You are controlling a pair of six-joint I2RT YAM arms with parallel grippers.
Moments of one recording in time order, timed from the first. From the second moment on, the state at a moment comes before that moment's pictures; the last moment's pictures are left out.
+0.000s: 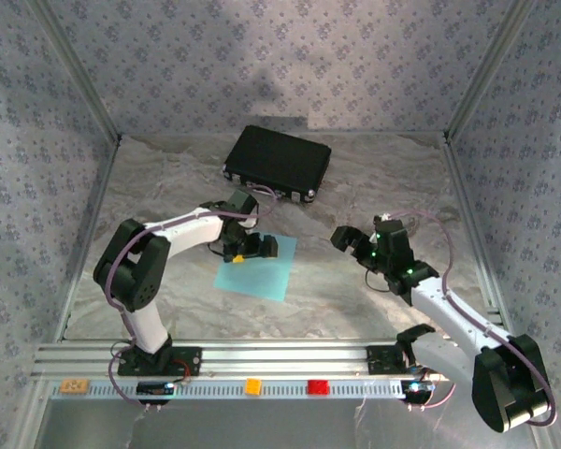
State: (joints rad) left arm -0.60 1.76 1.08 -0.60 0.29 -0.58; right arm 0.37 0.96 0.45 -0.13 -0.16 0.85
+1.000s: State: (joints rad) left arm -0.80 1.84 1.30 -0.80 -0.02 -0.74; right arm 0.33 1.06 0.57 -0.29 -0.30 0.77
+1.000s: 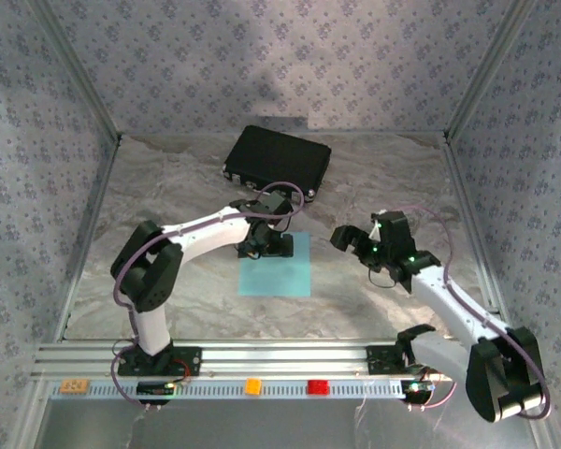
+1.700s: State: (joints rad) left arm -0.82 2.01 1.50 -0.98 0.00 -0.75; right arm 0.38 1.17 0.60 -0.35 -0.25 0.76
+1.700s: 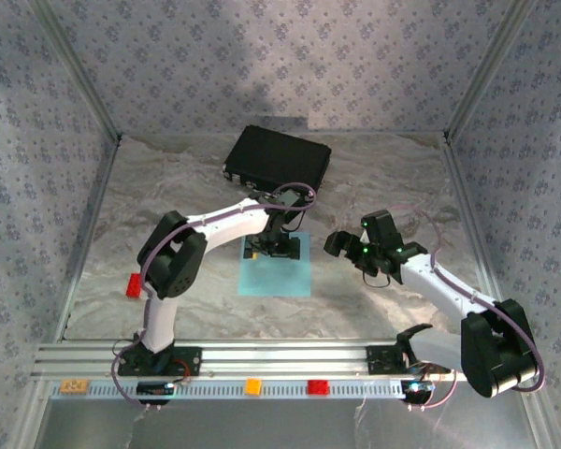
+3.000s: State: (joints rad) left arm -0.83 2.10 1.55 -1.01 0.00 -0.75; right arm 0.36 1.16 0.60 -0.38 -0.24 0.76
